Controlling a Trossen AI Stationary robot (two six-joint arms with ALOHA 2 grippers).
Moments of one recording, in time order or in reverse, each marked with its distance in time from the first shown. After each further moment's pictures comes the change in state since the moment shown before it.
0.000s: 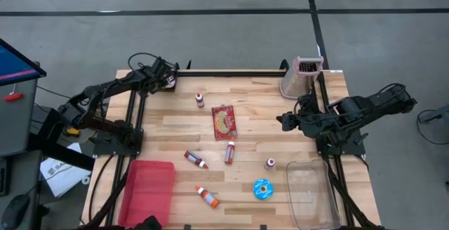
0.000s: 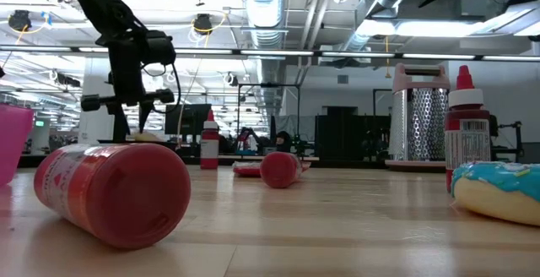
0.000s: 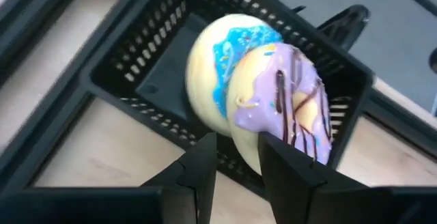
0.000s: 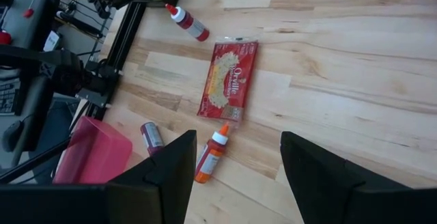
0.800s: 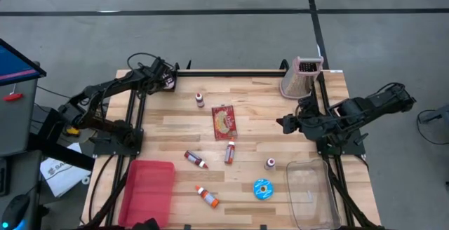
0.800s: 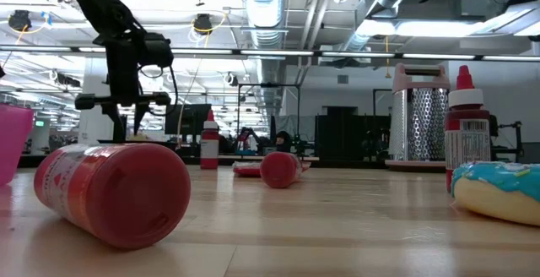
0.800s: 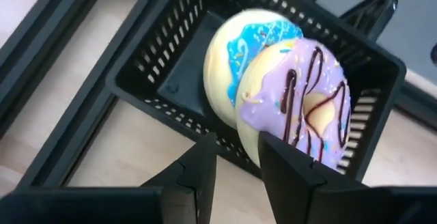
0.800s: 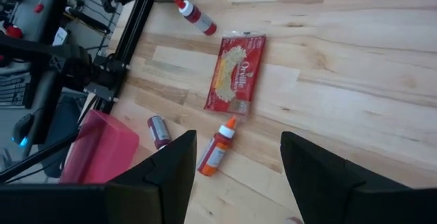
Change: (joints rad) left arm 0.020 0.000 0.000 -0.049 0.020 0.065; right arm 0.041 0.000 0.000 0.008 0.014 0.021
